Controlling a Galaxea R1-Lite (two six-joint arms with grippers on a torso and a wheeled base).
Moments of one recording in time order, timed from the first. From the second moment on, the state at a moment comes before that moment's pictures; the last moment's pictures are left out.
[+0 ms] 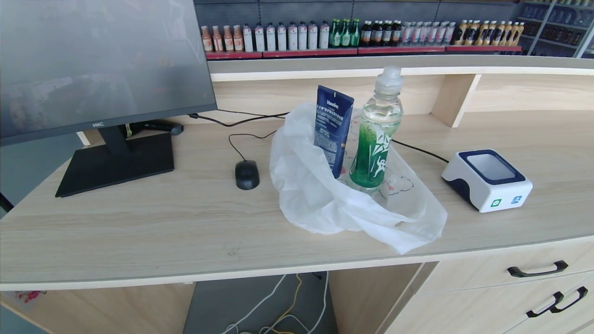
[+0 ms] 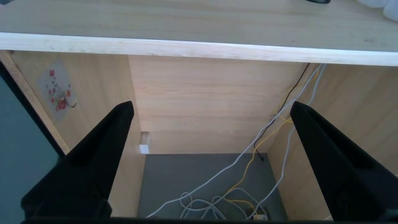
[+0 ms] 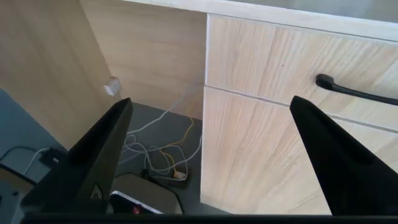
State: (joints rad) left arm 0.00 0.00 0.00 0.00 0.00 0.00; right arm 0.39 0.06 0.00 -0.01 0.00 -0.07
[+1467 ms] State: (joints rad) left arm 0.00 0.00 0.00 0.00 0.00 0.00; right arm 0.04 0.06 0.00 0.00 0.02 -0.02
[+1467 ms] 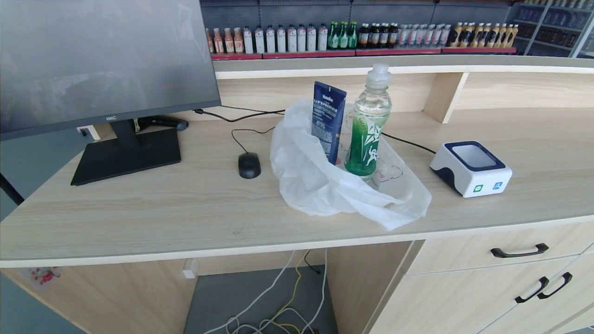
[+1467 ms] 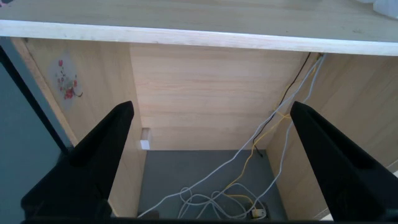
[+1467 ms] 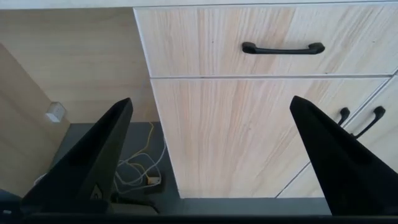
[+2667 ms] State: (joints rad) left arm 0.00 0.00 0.00 0.00 0.00 -0.01; right arm 0.02 0.04 0.00 0.00 0.02 -0.02
